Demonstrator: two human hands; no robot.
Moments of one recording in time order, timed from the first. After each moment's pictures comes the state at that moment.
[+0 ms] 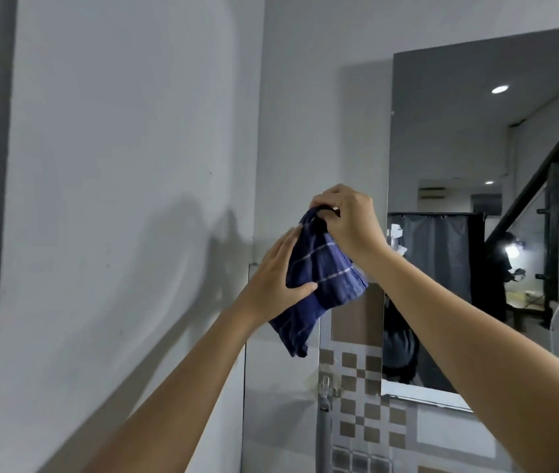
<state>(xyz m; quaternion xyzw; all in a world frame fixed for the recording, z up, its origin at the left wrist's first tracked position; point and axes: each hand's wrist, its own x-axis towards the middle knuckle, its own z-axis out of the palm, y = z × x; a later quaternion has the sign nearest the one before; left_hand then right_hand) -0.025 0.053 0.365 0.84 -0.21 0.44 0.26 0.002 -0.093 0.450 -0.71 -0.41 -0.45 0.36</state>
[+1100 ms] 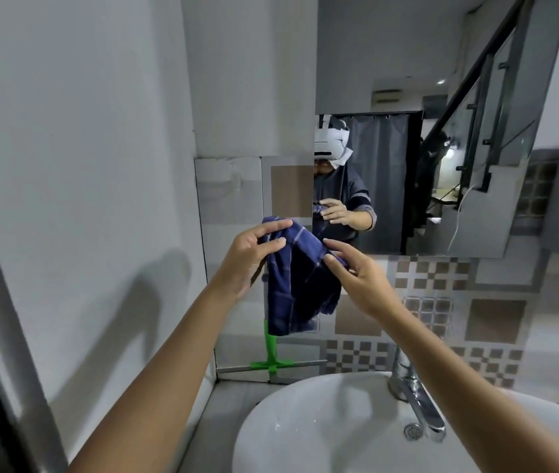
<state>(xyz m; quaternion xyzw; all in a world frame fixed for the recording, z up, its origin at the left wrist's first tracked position) -0.112 -0.036 0.252 0.66 -0.18 0.14 0.71 -0.086 -0.222 0.219 -0.78 -0.27 -0.18 0.54</state>
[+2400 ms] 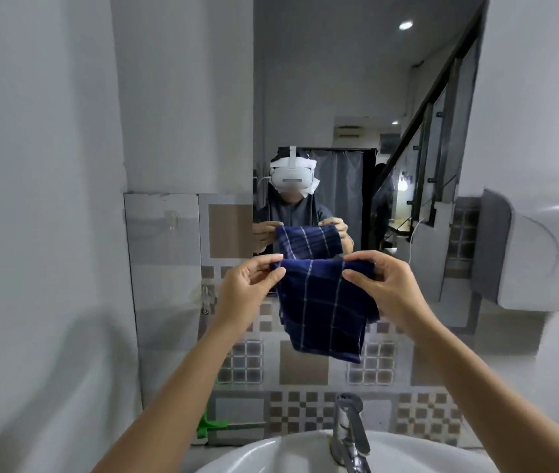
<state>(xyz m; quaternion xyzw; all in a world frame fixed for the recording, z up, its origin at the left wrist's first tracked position) -0.054 -0.129 0.255 0.71 -0.19 0.30 0.61 -0.051 -0.350 0.272 -0.76 -0.21 -0.23 0.57</state>
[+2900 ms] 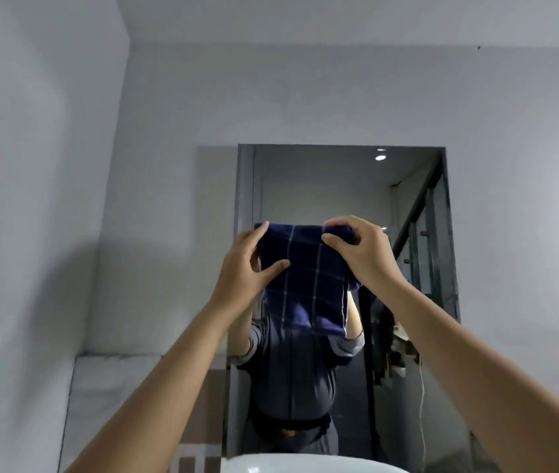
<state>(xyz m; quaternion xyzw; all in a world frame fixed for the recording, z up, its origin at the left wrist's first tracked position) 0.033 -0.145 0.503 0.71 -0.31 0.50 0.39 0.030 -0.341 0.535 -0.69 -0.30 -0.45 0.47</state>
